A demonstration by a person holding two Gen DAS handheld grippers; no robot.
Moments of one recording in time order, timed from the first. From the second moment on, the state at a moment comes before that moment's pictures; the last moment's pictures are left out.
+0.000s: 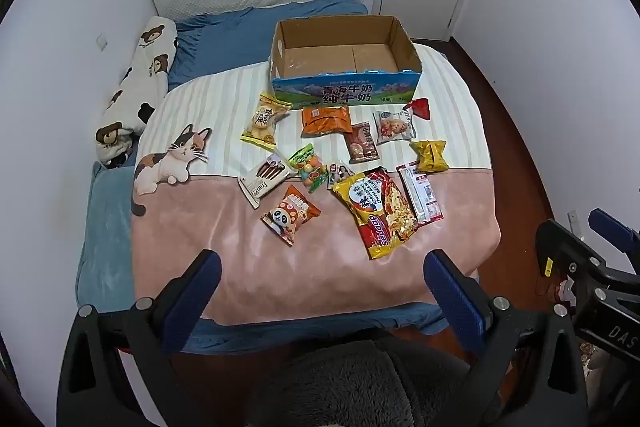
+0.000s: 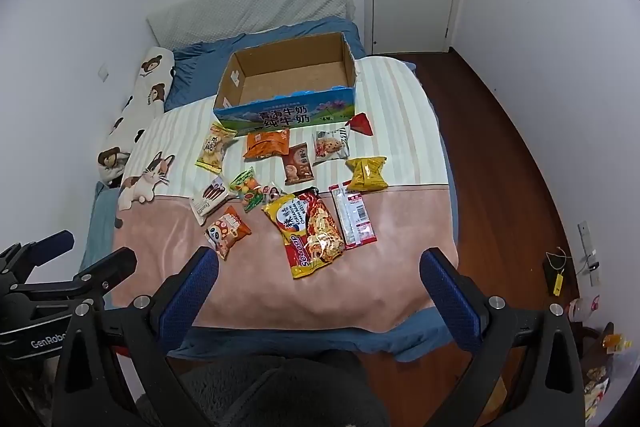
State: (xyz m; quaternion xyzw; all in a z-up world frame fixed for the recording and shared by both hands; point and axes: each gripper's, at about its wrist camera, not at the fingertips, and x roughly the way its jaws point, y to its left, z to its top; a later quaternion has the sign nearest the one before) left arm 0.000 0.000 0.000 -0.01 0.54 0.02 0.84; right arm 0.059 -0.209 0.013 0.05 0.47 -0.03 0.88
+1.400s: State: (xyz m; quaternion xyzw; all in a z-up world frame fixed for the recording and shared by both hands) left arm 0.012 0.017 0.004 -0.03 0.53 0.02 0.85; right arm 0.085 -0.201 0.021 0.05 0.46 -0.03 0.89
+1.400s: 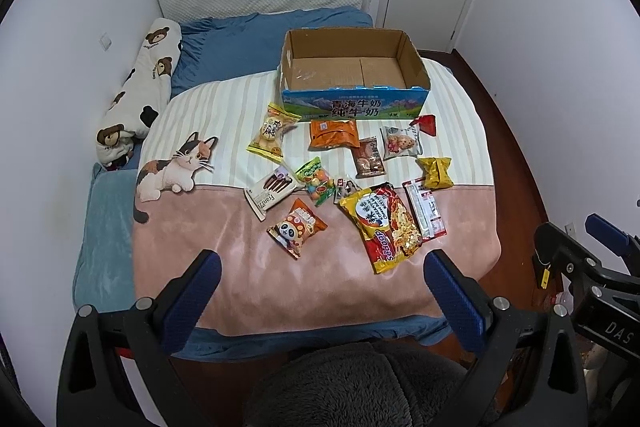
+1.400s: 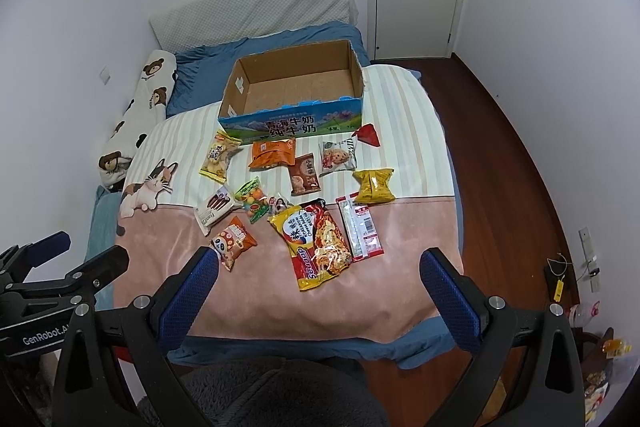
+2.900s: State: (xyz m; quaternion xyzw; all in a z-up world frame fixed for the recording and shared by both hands) left arm 0.024 0.013 0.000 -0.04 0.53 0.01 0.85; right arm 0.109 -0.203 0.028 0.05 0.46 -0.03 0.89
